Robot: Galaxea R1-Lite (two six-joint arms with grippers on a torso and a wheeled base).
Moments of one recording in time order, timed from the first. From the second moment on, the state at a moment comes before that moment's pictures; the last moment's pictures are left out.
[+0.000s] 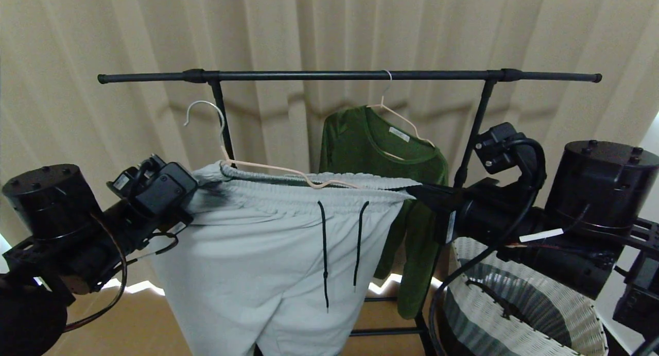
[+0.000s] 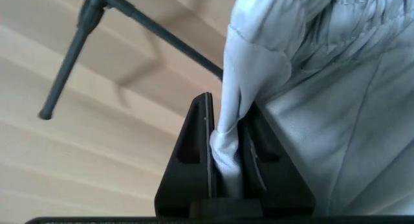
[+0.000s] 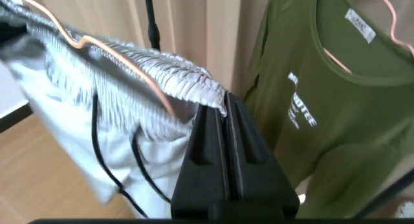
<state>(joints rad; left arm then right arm) -0.14 1.69 -0.47 -1.18 0.03 0.93 0.61 1.60 -0.68 -0.77 -0.05 0.07</state>
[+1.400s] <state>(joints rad) -0.18 1.68 -0.52 -1.18 0.14 0.87 0.91 1.64 -0.68 -0.83 0.04 0.07</state>
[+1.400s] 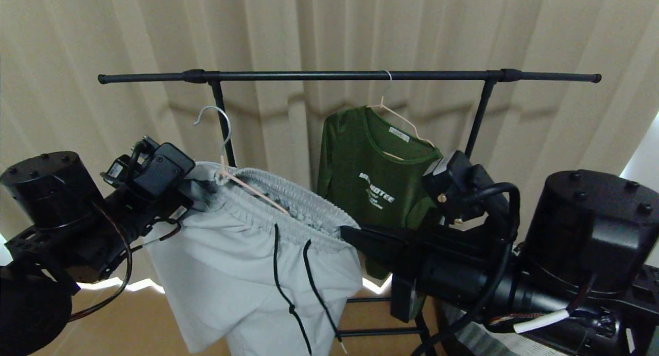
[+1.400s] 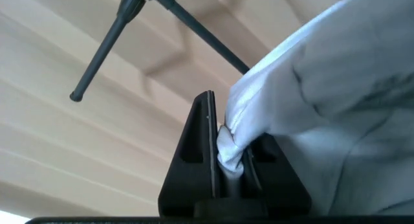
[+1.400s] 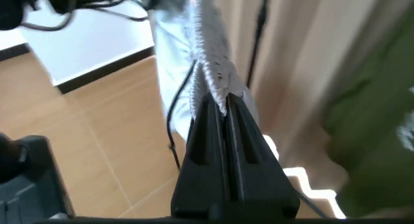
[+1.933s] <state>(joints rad) -0.24 1.69 -0.52 -1.18 0.15 0.79 0.95 1.74 -0.65 -0.90 0.04 0.07</state>
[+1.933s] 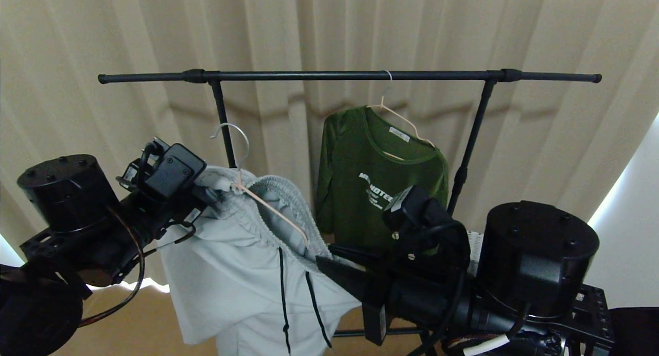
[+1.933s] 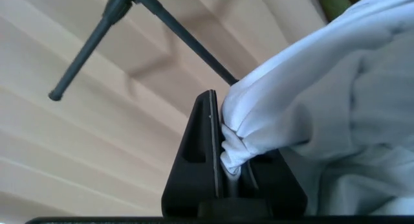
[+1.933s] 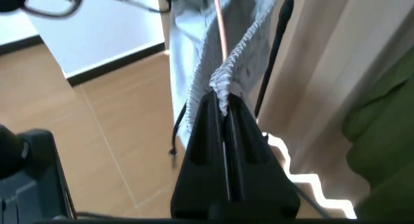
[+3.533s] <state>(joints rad) -0.45 1.74 -0.52 -1.20 0.14 0.66 0.85 1.79 -0.67 -0.88 0.02 -0.16</state>
